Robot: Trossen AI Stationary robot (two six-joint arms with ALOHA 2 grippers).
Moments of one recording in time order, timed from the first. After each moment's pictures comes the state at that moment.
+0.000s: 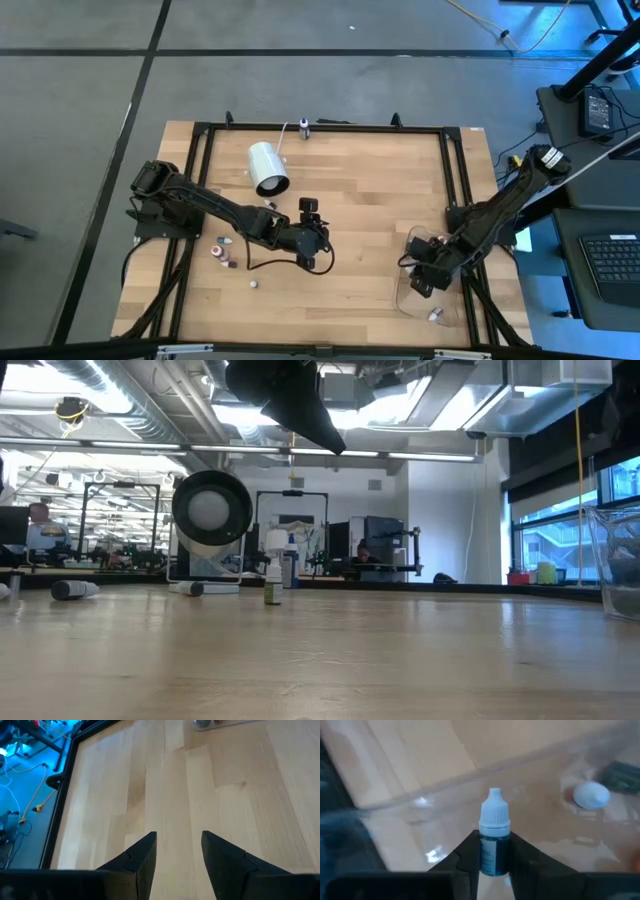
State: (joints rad) left arm -0.30 1.72 1.29 -0.40 -0.56 0.07; right arm 0.78 1.20 0.63 -0.58 0.14 1.35
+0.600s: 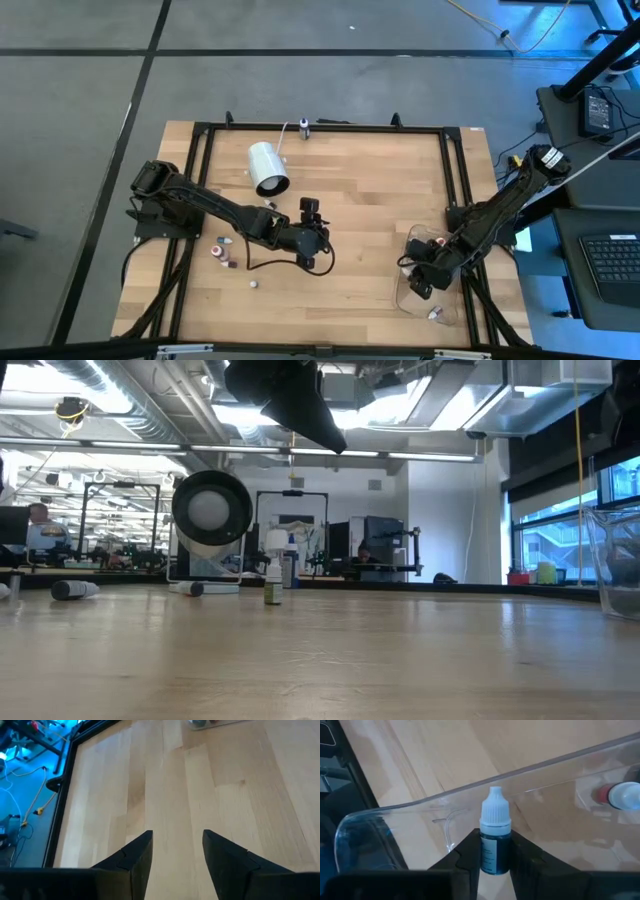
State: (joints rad) left arm -0.30 1.72 1.29 -0.40 -0.55 0.10; right arm 0.78 1.19 0.63 -0.51 0.12 1.35
